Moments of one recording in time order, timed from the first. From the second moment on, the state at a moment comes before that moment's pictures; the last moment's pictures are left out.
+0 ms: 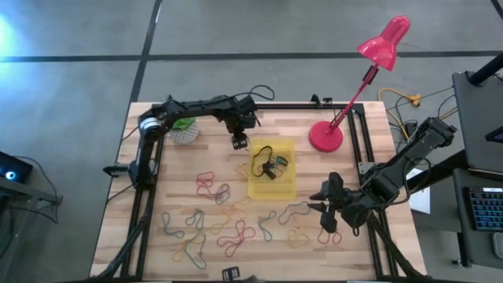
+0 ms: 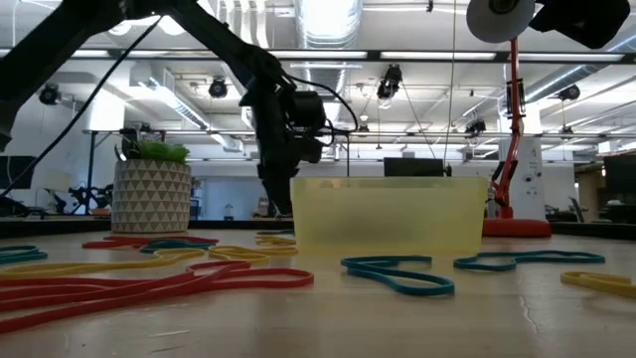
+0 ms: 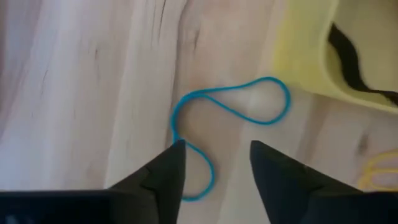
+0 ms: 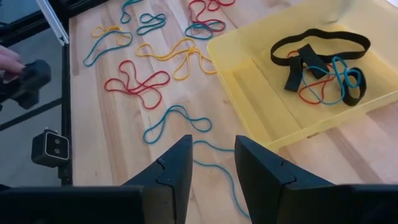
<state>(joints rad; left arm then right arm) 0.52 2.02 1.57 -0.84 0.08 0.28 0.72 1.16 0.92 -0.66 0.60 0.99</state>
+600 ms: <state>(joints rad) 0.55 2.08 1.57 -0.80 0.05 0.46 0.72 1.16 0.92 -0.66 0.60 1.03</state>
